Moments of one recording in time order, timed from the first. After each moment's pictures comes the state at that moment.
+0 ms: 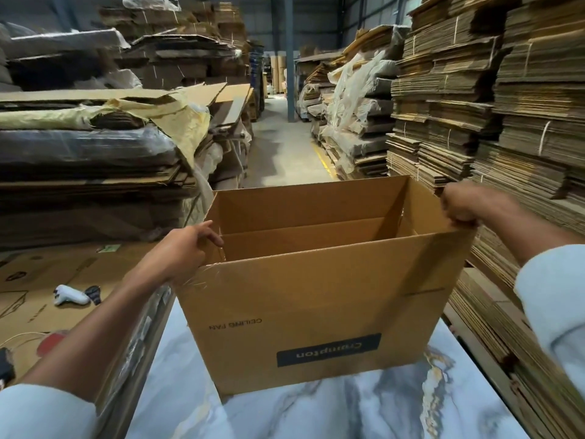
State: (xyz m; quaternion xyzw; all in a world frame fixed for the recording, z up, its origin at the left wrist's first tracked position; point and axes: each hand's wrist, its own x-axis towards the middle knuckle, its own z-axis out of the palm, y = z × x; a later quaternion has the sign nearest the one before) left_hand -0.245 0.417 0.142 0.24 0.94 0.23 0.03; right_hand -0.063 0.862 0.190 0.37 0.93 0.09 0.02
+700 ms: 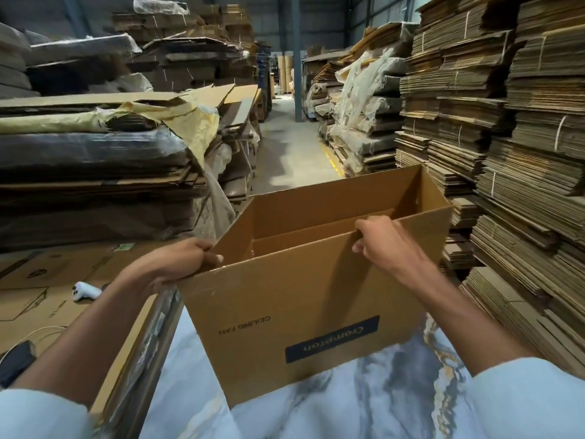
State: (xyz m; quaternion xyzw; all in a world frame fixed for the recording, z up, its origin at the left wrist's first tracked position) left_hand -0.230 0.387 0.156 0.19 0.88 0.36 0.26; right_hand -0.083 0.700 0.130 0.16 0.98 -0.06 -0.14
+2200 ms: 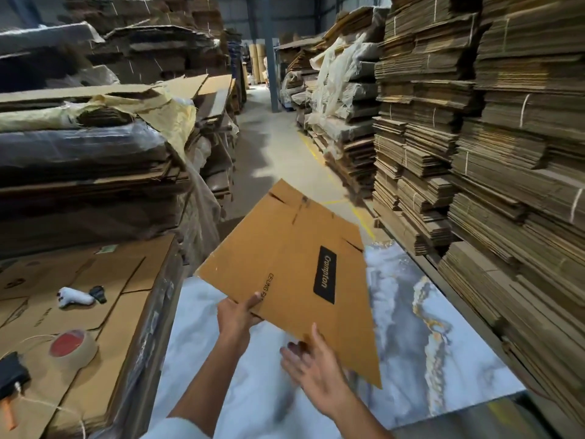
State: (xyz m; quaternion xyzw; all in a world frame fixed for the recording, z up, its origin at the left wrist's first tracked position) left_hand -0.201 0.443 -0.049 -0.05 0.65 0.74 0.17; right_hand -0.052 0.539 -0.103 0.32 0.19 -0.93 -0.02
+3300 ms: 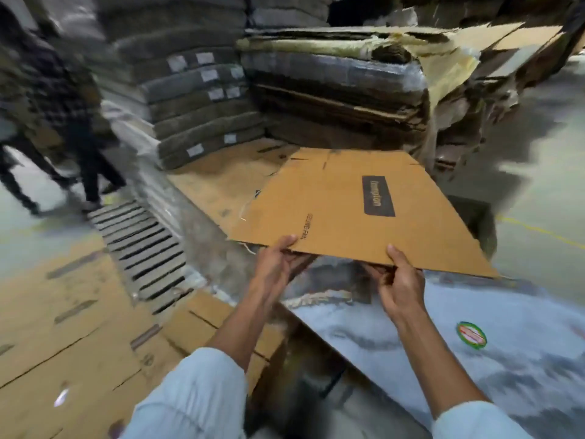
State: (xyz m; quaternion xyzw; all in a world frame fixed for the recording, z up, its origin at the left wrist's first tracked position) left_hand -0.036 0.257 -0.002 -0.21 0.40 0.89 -0.09; right_hand -0.063 0.467 -0.005 0.13 0.35 -0.93 0.02
